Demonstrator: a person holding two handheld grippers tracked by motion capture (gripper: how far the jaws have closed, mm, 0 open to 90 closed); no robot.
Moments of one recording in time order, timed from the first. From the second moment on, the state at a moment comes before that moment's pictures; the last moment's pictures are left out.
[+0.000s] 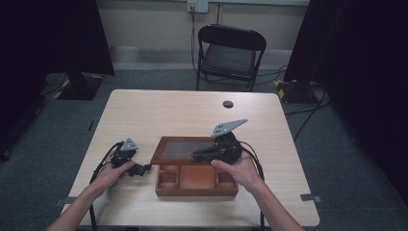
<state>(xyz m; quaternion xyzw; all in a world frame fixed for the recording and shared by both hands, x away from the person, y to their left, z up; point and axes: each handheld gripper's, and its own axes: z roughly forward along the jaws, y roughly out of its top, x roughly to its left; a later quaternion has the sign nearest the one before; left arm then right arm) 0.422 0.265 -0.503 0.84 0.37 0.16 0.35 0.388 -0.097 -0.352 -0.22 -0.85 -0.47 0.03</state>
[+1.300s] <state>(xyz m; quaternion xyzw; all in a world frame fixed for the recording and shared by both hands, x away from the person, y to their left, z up) 0.422 0.265 -0.503 0.85 0.37 0.16 0.35 0.398 -0.091 -0.335 -0.23 -0.85 -0.47 0.03</state>
